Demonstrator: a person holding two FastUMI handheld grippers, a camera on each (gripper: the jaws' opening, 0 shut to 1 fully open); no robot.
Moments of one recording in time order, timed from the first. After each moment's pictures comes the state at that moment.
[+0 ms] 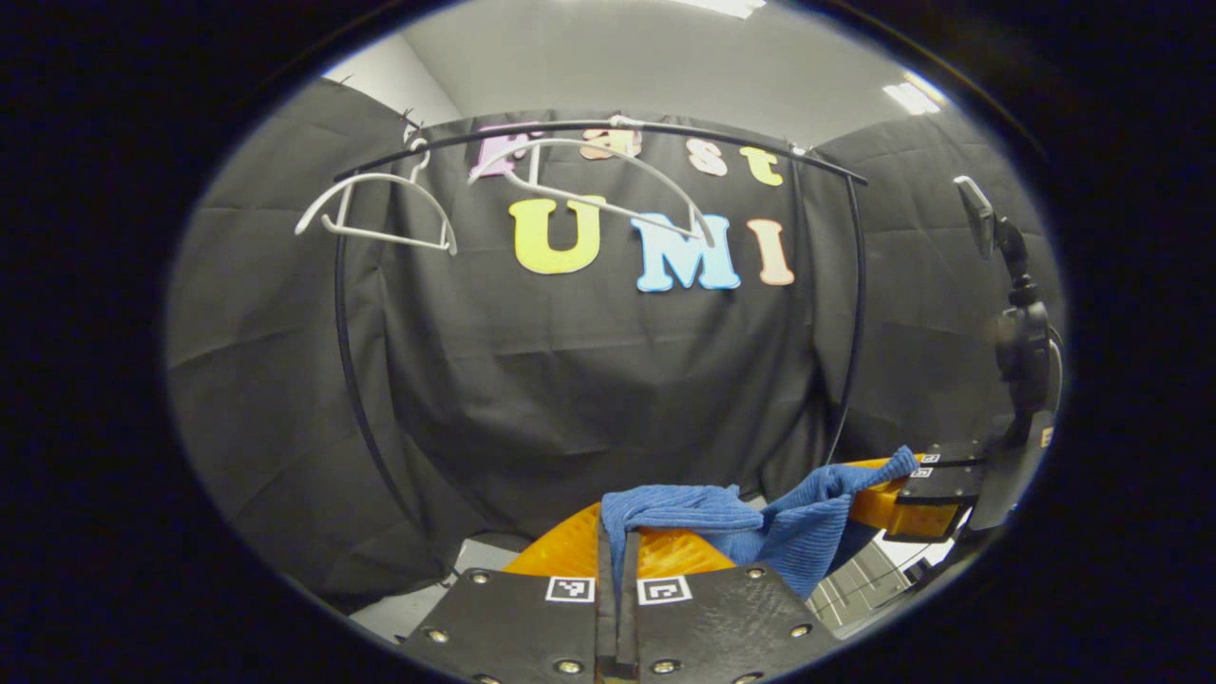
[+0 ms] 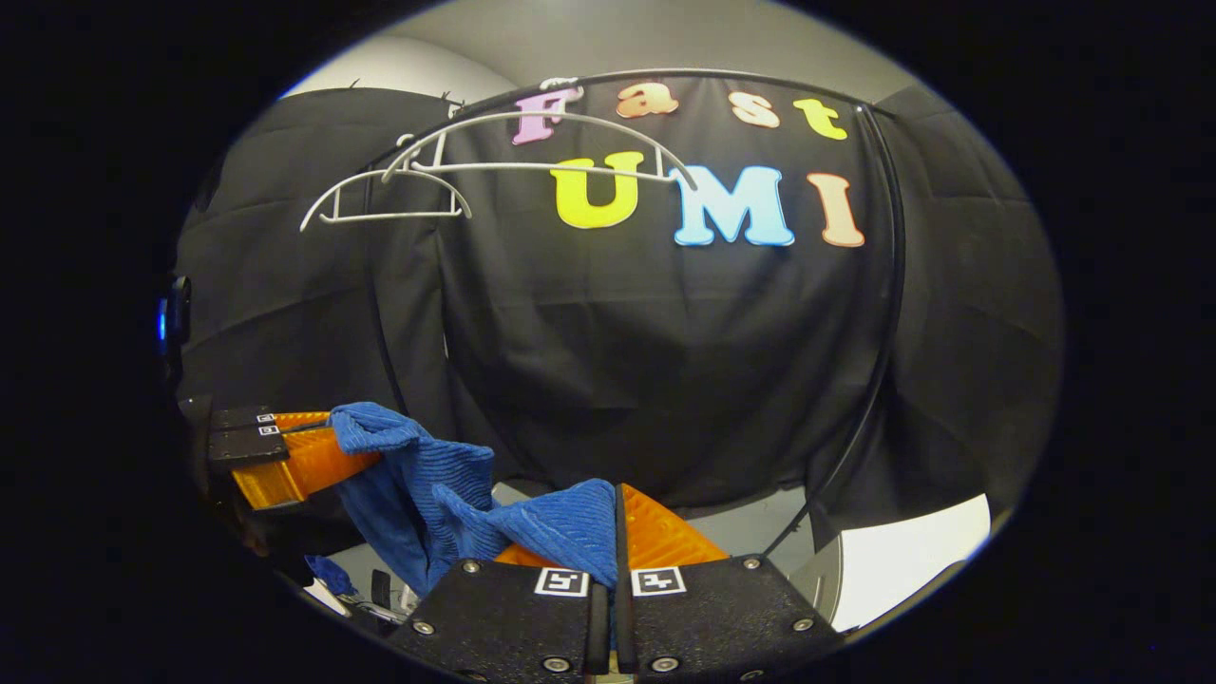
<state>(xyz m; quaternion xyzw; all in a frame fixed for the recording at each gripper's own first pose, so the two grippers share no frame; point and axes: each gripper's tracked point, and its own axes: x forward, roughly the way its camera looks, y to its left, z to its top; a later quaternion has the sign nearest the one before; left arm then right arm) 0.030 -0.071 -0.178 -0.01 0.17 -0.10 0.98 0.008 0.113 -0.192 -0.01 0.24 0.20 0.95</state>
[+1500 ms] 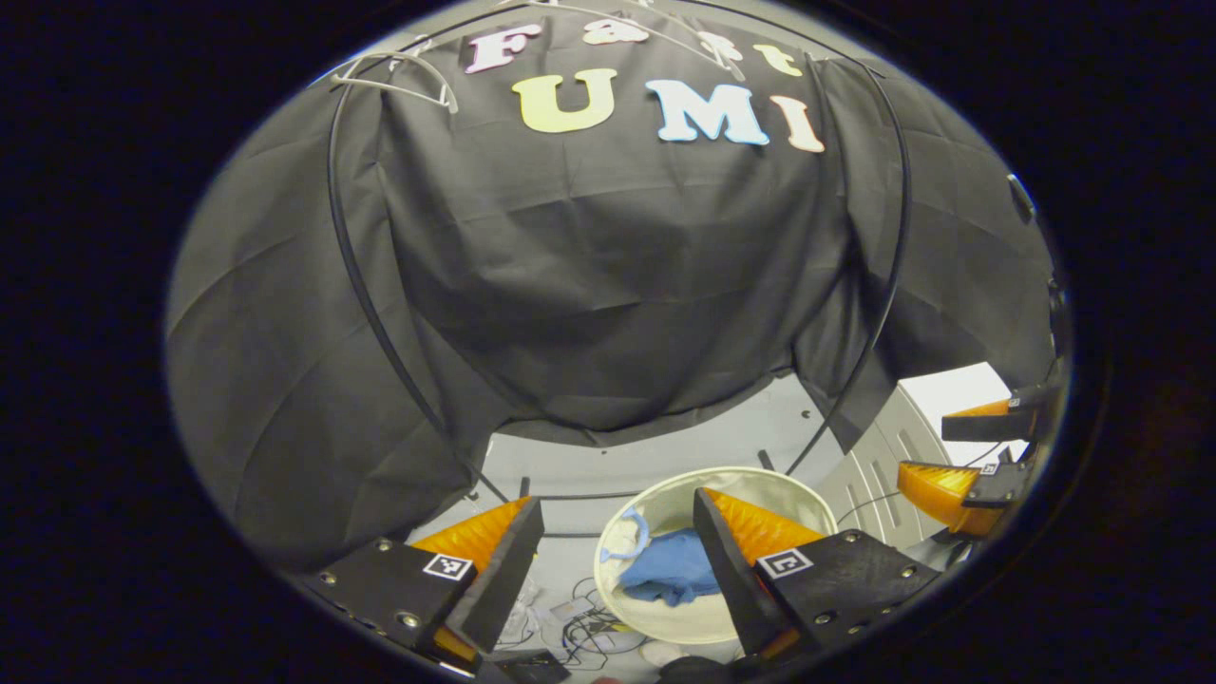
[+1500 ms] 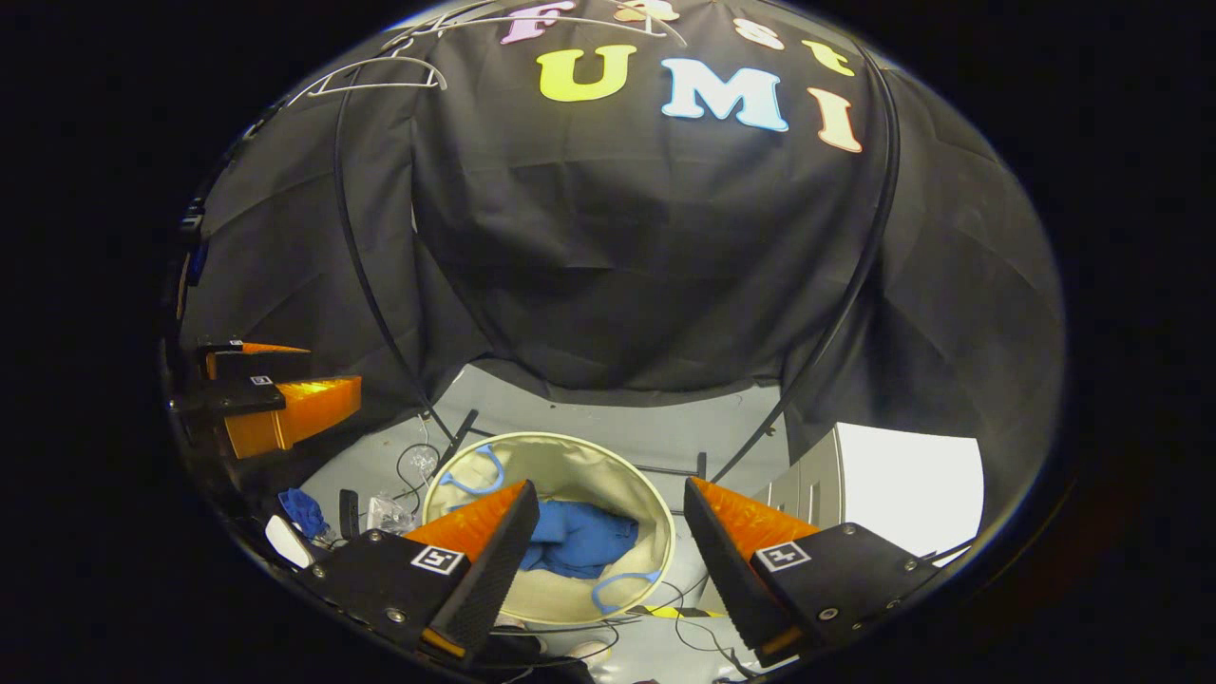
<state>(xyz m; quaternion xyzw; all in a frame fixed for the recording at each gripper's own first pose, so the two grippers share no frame) 0.003 -0.024 -0.353 0.04 0.35 -0.08 0.93 -0.047 0.079 -0.323 -0.07 0.39 0.16 0.91</state>
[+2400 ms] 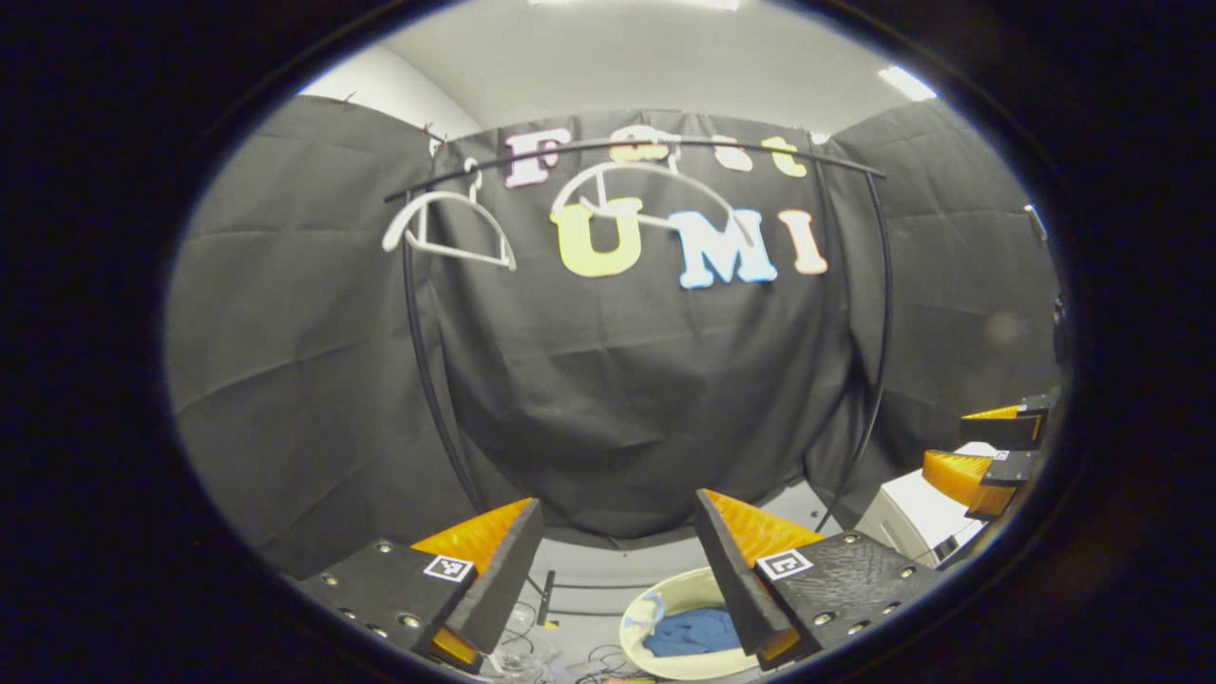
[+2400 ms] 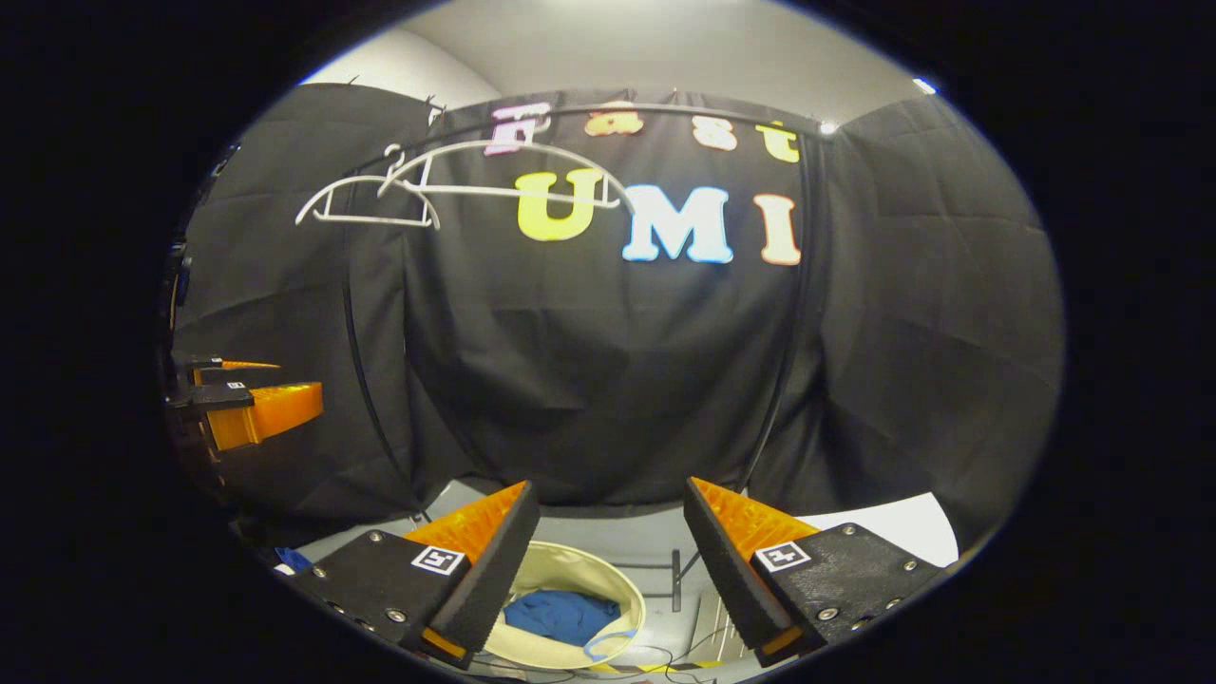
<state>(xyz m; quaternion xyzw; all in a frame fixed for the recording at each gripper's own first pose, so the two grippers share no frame) -0.024 0.005 -0.115 0.03 0.14 -0.04 0.99 -0.052 0.043 -0.134 -0.04 0.18 0.12 0.98</state>
